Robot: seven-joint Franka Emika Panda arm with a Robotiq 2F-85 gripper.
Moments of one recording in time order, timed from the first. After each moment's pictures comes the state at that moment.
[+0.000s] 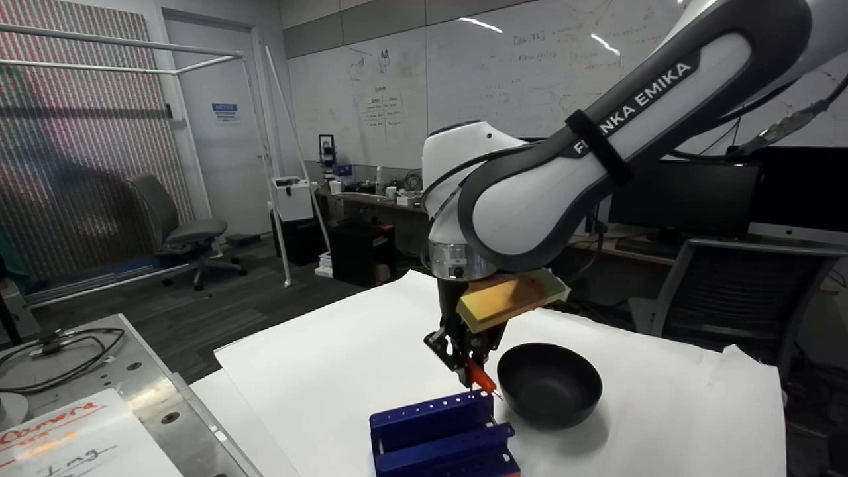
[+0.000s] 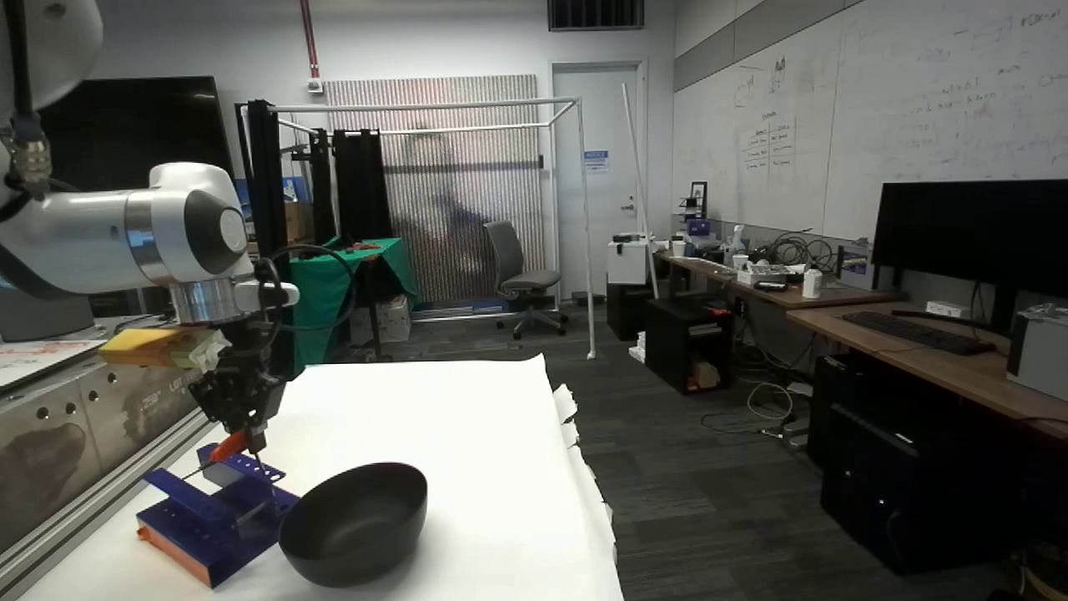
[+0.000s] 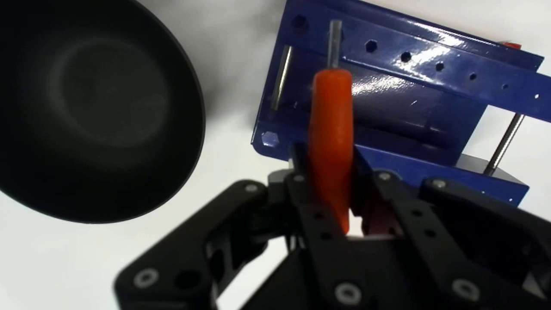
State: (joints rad) arm 0.27 0.48 0.06 -1.81 -0.10 2.23 0.58
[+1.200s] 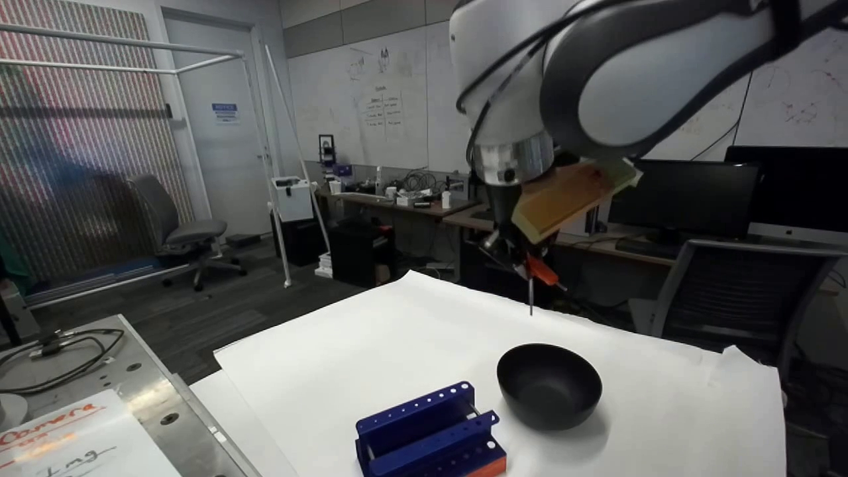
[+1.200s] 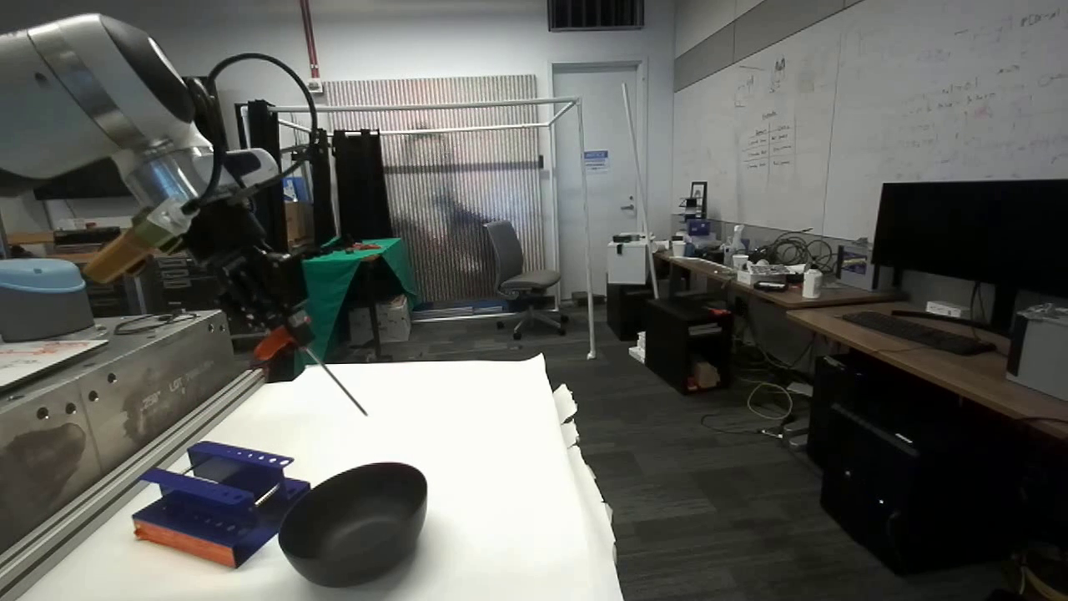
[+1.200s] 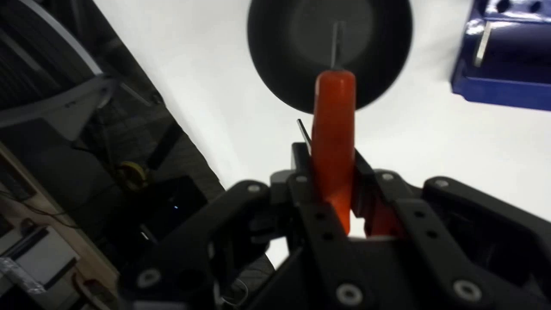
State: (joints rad) arm 0.28 0.19 0.05 -1.90 -0.51 1.95 0.84
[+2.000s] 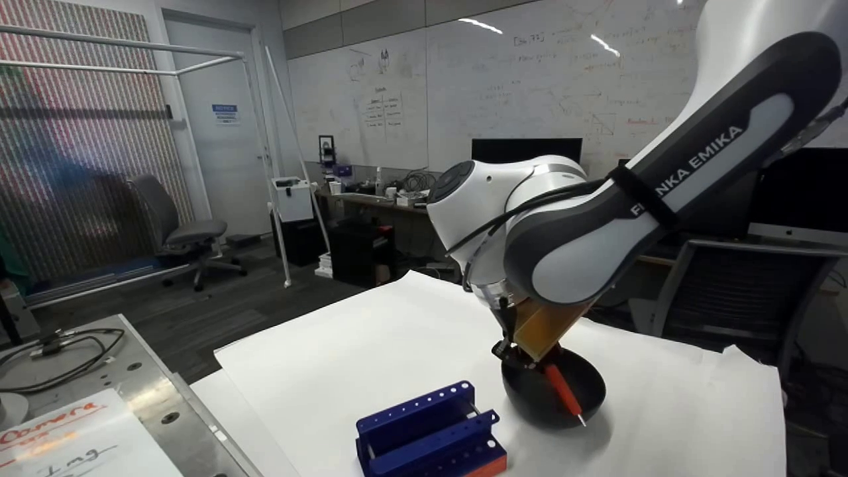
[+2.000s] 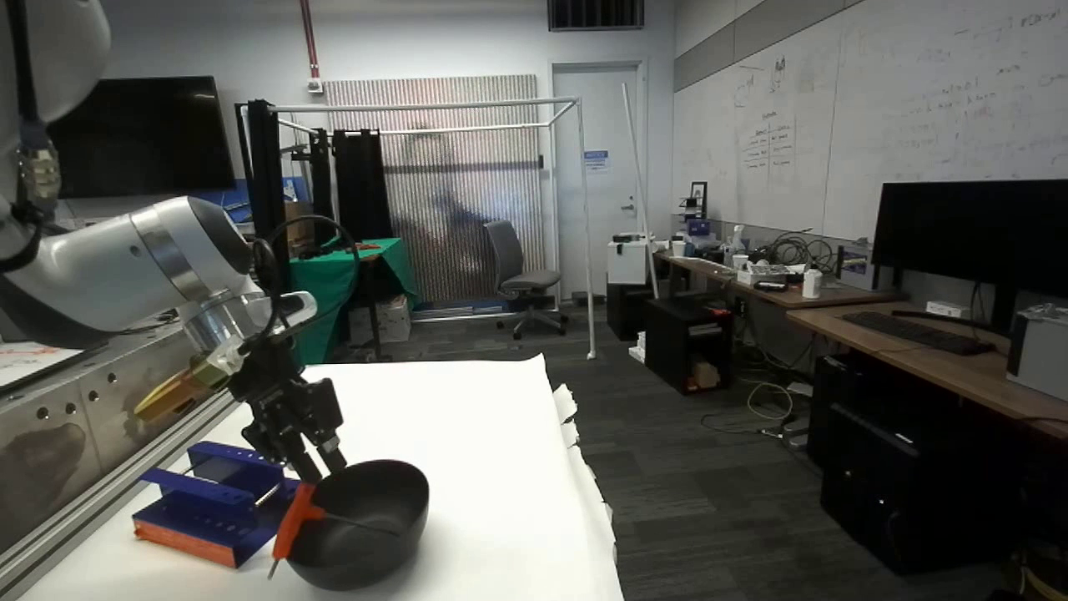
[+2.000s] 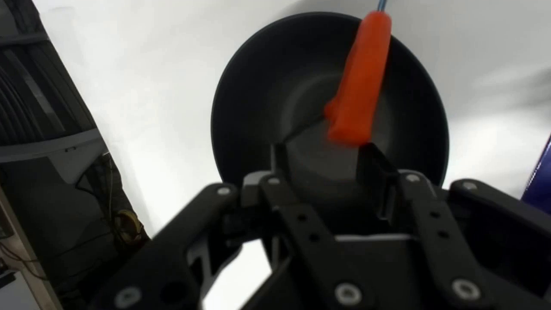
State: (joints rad) arm 0.26 0.47 0.05 -1.88 -0.52 1.97 0.81
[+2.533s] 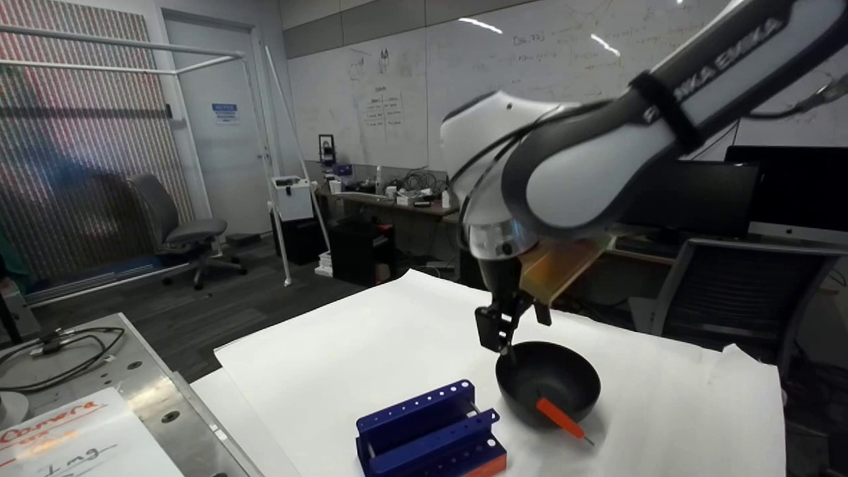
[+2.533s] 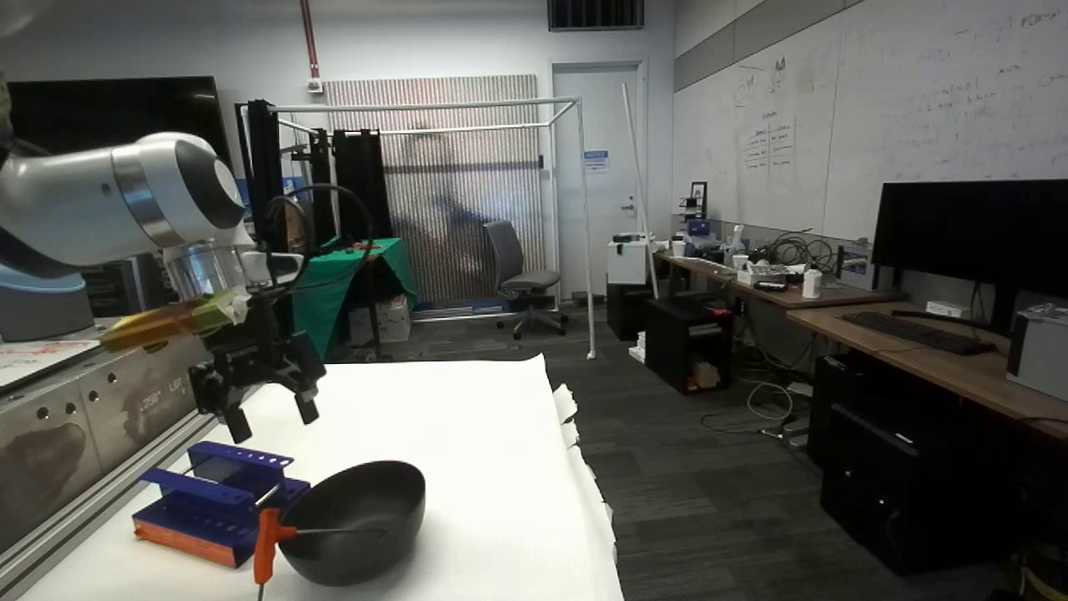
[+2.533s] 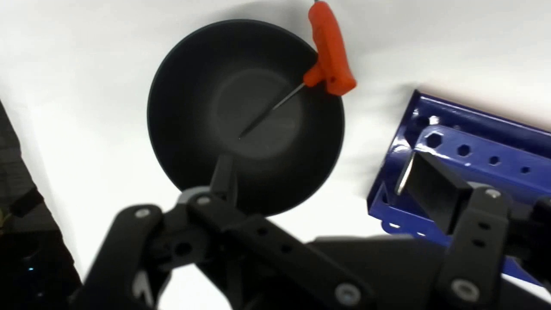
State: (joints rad) arm 0.22 0.34 0.08 -1.91 -0.29 2.04 0.48
